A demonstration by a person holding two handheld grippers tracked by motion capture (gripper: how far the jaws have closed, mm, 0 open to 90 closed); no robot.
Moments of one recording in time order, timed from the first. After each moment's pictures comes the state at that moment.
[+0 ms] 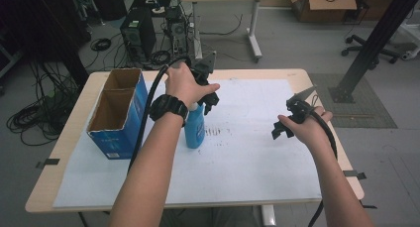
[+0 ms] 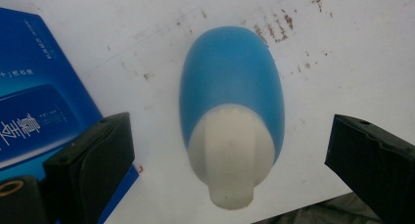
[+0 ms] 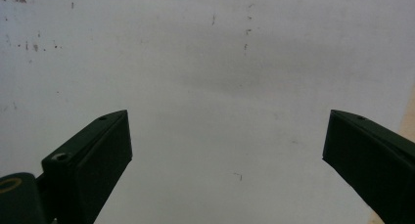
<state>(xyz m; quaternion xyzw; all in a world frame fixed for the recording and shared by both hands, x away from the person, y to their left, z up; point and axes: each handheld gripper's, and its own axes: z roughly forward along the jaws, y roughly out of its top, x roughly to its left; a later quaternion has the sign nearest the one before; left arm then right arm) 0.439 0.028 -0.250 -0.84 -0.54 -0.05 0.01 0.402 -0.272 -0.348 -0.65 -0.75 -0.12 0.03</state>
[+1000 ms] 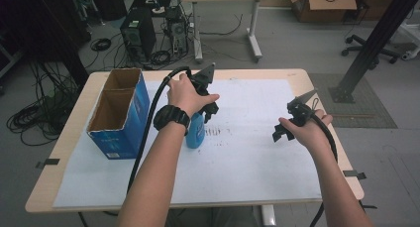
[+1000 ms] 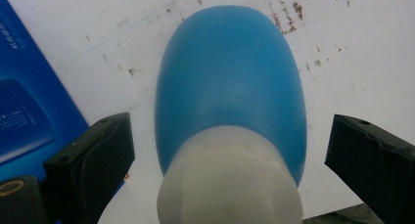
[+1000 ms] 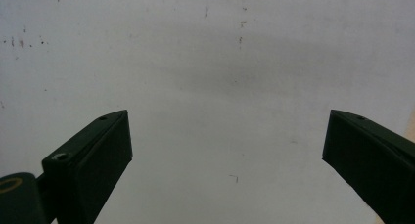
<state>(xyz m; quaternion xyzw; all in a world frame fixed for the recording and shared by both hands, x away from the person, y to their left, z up) 0.438 0.029 -0.281 -0.84 -0.55 -0.04 0.02 0.400 -0.277 -0.359 -0.65 -0.75 -0.12 0.04</state>
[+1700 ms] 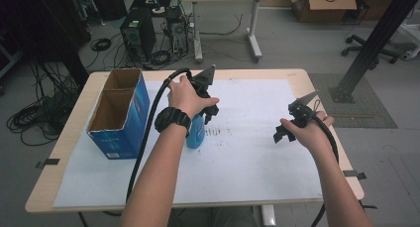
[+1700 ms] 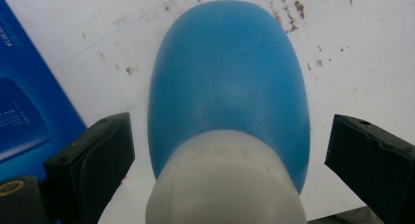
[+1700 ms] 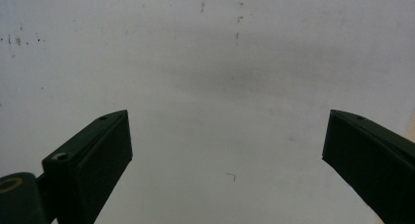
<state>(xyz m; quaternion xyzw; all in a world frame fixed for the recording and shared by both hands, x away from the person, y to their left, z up) 0.438 0.029 -0.284 -0.83 -0.55 -0.04 0.02 0.398 -0.281 -0.362 -0.65 -0.75 -0.12 0.04</state>
